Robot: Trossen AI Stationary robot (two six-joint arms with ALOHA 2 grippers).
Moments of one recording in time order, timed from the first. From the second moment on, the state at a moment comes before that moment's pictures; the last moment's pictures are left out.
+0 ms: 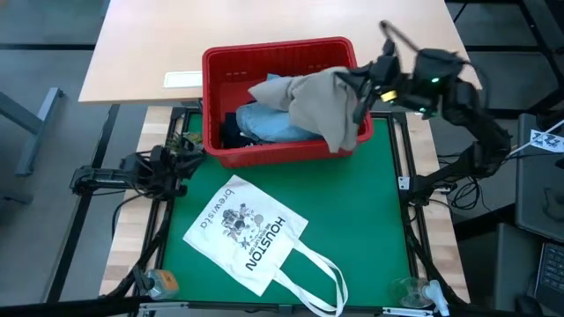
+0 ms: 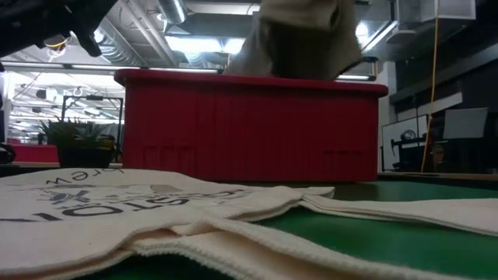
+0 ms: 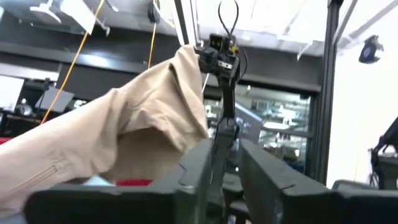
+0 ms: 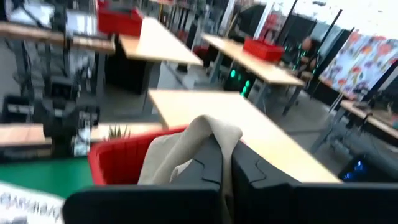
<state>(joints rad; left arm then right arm) 0.00 0.01 0.01 0.56 -0.16 -0.13 -0.20 1.39 2.05 -0.74 0.22 -0.27</state>
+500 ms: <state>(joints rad) 0.00 0.18 0.17 0.62 -0.22 0.01 -0.20 1.39 2.19 -0.73 0.14 -0.25</state>
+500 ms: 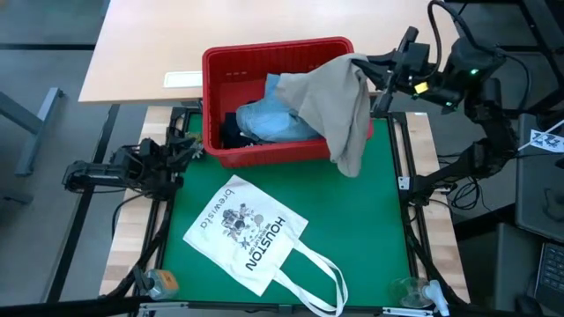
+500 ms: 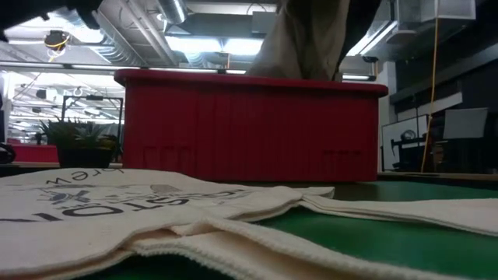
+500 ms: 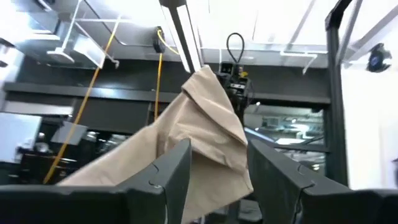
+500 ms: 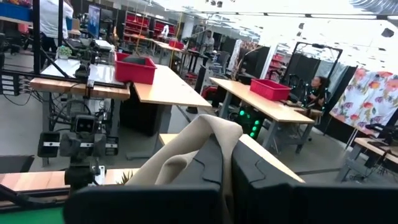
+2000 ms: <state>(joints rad) 0.00 1.38 1.08 0.62 -0.31 0.07 -0.20 1.49 2.18 -0.73 -0.04 -0.23</state>
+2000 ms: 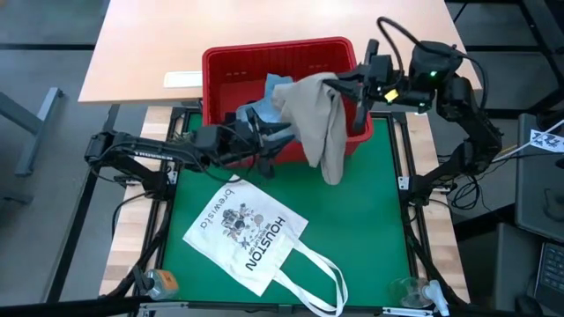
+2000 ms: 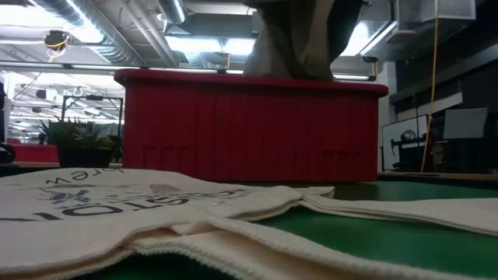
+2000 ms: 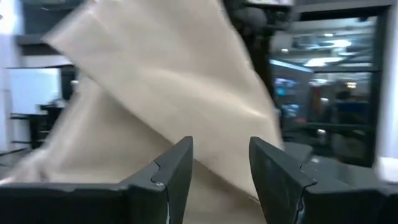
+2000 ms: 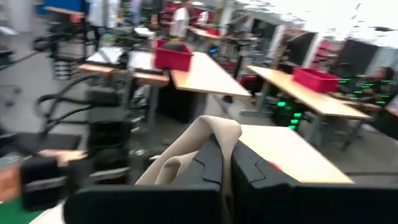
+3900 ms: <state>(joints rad) 0.05 1.38 1.10 0.61 -0.22 0.19 -0.20 1.58 2.18 -0.86 -0.36 -0.18</state>
